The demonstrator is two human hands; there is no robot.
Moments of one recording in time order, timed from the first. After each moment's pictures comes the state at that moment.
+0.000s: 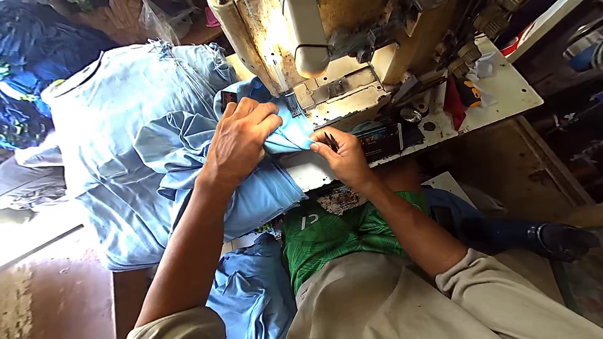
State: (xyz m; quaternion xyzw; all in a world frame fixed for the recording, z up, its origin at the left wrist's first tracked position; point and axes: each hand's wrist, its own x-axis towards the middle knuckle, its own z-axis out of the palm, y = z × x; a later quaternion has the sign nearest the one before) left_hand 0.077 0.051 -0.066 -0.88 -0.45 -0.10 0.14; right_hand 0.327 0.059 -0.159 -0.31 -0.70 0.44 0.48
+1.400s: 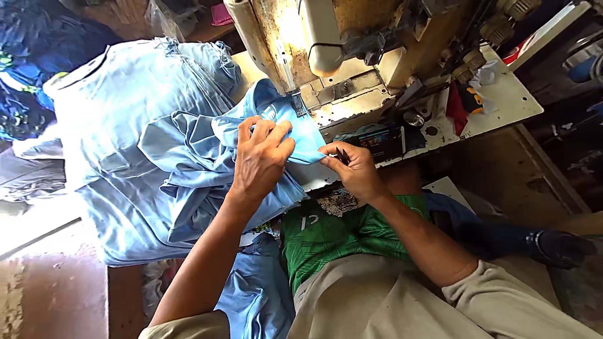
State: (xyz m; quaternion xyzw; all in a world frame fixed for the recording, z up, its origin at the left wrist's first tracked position) left_hand 0.107 0.017 -0.100 -0.83 -0.49 -0.16 0.19; right_hand 0.338 0.048 -0.163 -0.28 -0.70 0.44 0.48
